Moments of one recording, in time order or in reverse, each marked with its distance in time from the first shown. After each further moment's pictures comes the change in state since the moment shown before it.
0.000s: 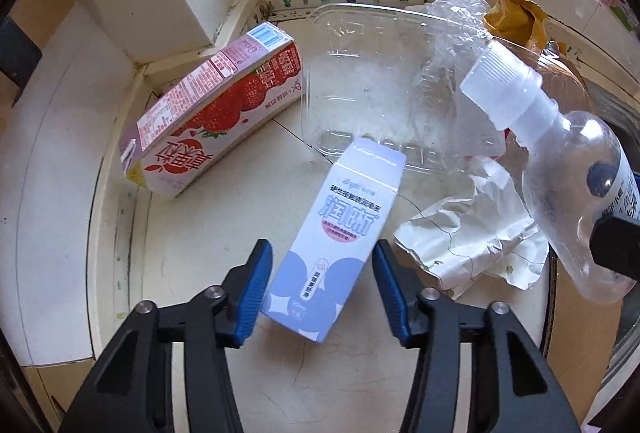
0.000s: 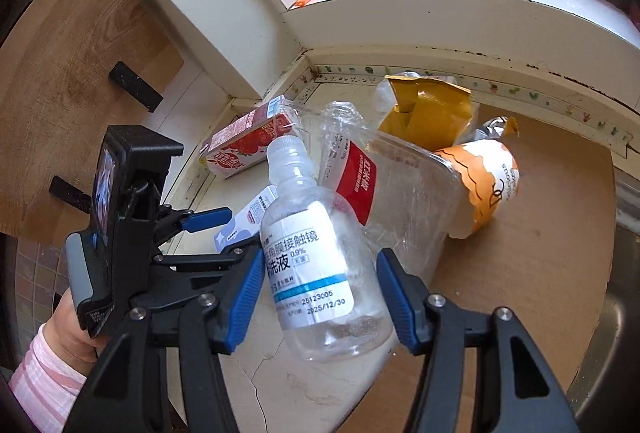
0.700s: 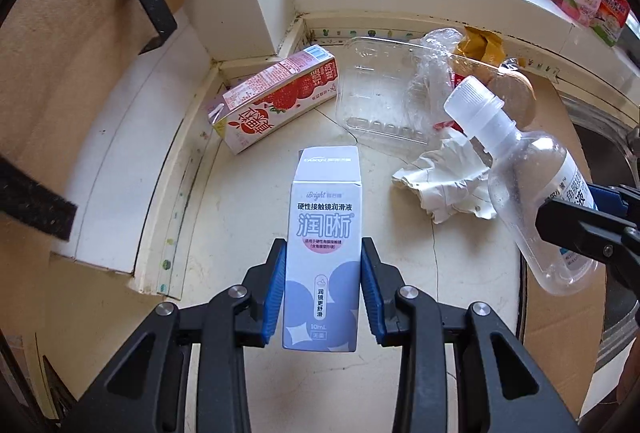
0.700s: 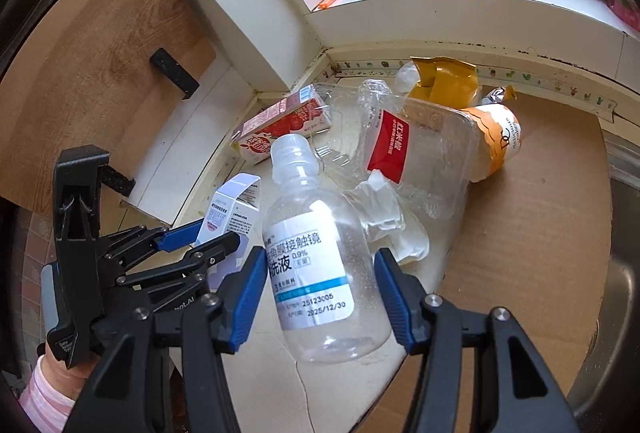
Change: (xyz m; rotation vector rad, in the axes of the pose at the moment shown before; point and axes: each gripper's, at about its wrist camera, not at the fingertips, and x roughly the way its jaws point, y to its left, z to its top) left arm -0.089 0.013 -0.077 -0.062 -0.134 0.061; right arm -0.026 0.040 -0.040 0.026 -0.057 0.014
